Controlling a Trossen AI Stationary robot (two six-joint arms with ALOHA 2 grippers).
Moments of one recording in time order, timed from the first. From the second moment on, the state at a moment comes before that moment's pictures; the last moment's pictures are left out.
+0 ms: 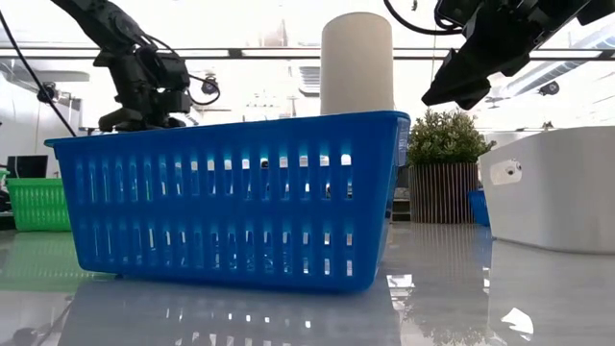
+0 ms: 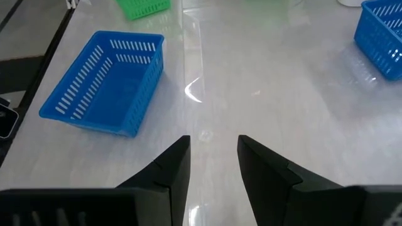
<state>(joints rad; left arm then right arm) 0.91 1.20 0.86 -0.83 0.18 0.97 0.28 1.20 0.67 -0.11 0.13 0.28</state>
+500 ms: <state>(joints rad) 0.76 1.08 0.88 -0.73 0.33 0.52 0.28 1.20 0.66 -0.05 0.16 0.27</state>
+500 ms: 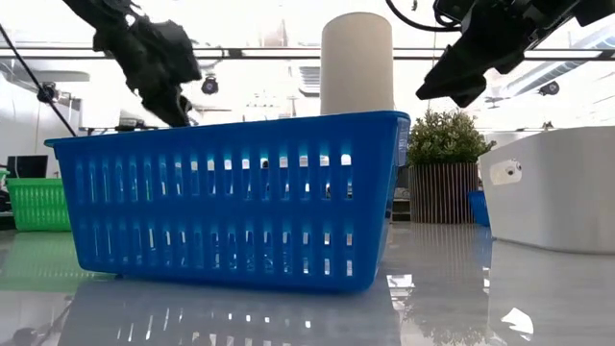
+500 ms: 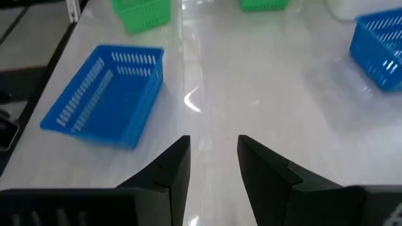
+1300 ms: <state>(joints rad) 0.29 1.33 0.80 -0.13 -0.01 0.21 0.28 1.17 0.65 0.01 0.15 0.15</state>
